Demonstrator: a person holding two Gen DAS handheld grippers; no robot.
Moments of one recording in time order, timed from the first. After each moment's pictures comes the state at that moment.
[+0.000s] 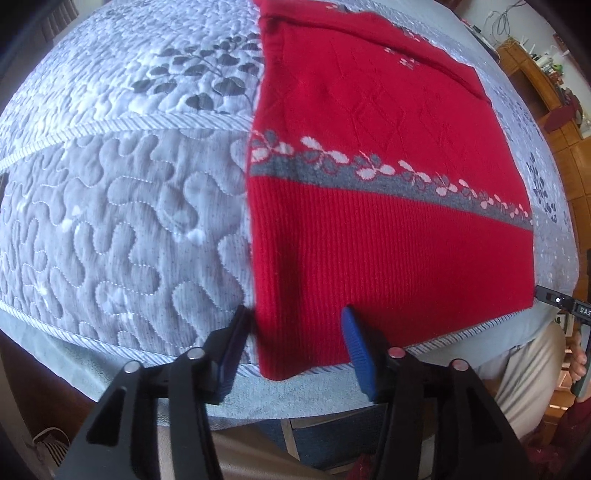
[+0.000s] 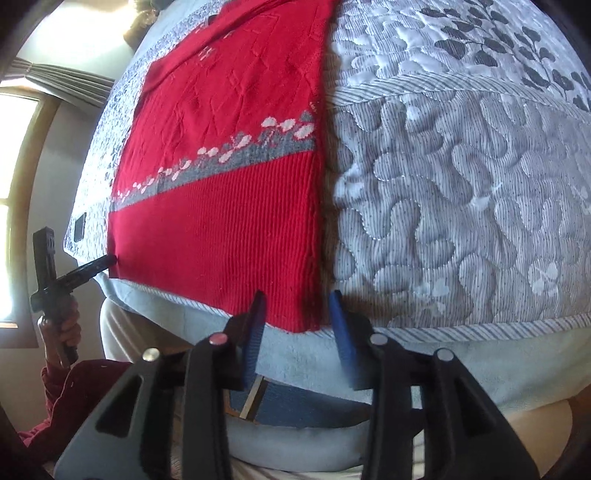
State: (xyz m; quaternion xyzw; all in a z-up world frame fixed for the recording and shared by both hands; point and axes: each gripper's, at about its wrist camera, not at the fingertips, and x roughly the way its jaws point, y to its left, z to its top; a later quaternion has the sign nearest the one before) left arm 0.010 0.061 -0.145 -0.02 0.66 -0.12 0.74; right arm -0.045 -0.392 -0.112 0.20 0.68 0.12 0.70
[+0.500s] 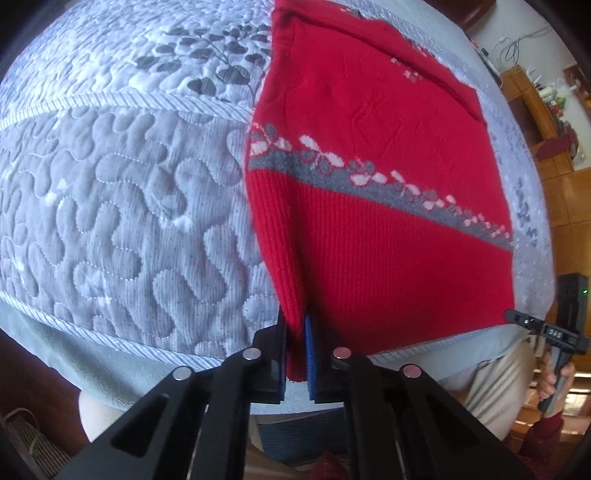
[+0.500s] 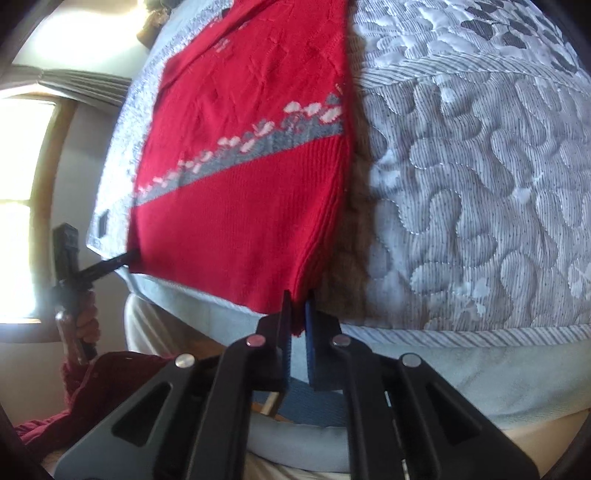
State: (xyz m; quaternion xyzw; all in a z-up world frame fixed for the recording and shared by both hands) left arm 0.023 0.068 -0.144 -0.11 0.67 -0.13 0.72; right arm -0.042 -0.382 -0.119 0.26 0.67 0.17 0.67
